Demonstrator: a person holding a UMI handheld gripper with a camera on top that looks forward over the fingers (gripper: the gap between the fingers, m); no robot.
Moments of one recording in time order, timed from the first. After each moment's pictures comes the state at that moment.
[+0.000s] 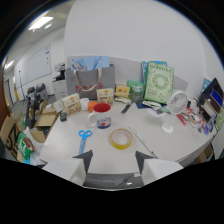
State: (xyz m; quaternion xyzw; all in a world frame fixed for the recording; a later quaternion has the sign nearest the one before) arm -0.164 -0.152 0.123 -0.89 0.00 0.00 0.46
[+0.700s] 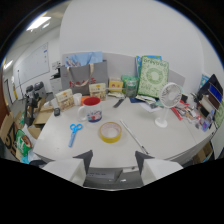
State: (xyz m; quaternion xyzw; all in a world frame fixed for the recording) arm -0.122 -0.166 0.105 -0.90 0.00 0.00 0.45
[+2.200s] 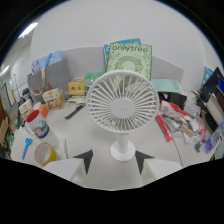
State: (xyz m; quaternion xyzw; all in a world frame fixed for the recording) arm 0.097 -0.007 0.055 -0.90 0.01 0.01 0.43
